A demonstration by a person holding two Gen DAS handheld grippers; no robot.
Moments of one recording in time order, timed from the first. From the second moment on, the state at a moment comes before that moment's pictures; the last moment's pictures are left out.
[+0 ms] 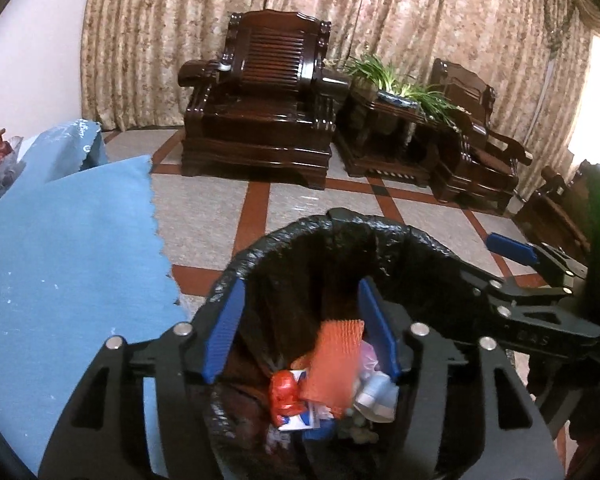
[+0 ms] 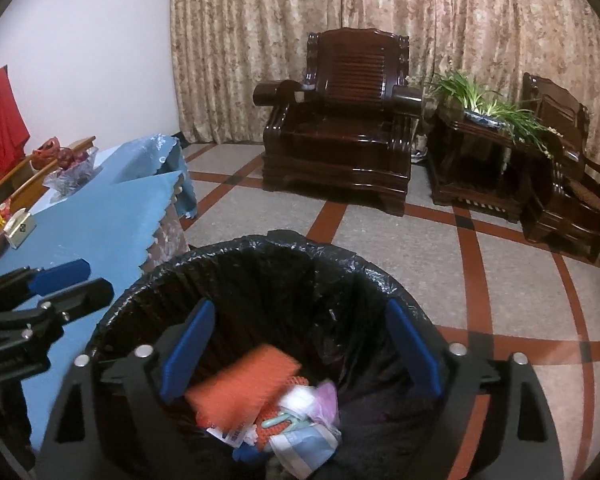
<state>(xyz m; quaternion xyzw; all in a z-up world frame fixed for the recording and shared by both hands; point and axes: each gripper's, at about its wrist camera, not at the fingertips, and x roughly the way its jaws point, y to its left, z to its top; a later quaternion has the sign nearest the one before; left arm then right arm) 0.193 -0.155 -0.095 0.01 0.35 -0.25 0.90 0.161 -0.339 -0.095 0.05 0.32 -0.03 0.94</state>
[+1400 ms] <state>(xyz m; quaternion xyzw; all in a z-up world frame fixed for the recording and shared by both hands) 0.067 -0.067 0.008 0.03 0.27 -0.15 0.95 0.046 -0.269 0.006 0.04 0.27 0.02 0.96</state>
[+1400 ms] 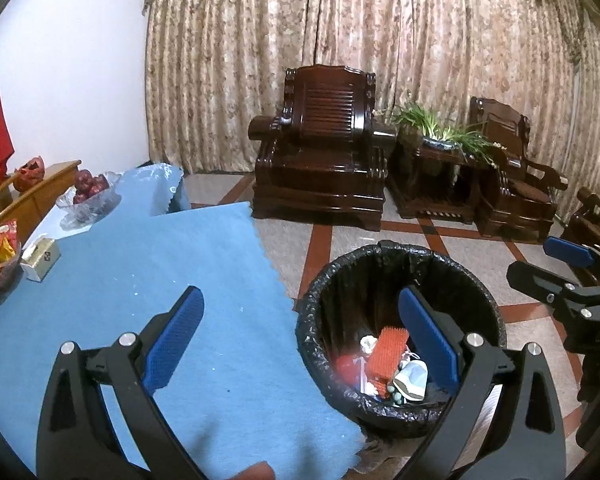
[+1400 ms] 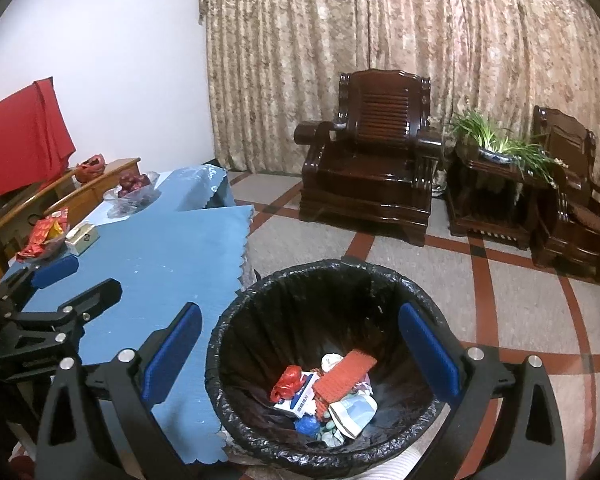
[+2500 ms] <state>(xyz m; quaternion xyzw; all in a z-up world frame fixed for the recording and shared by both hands) 0.054 -0.044 0.012 0.01 0.26 -0.13 0.96 0.045 -0.246 0.004 0.03 0.28 0.04 0.96</state>
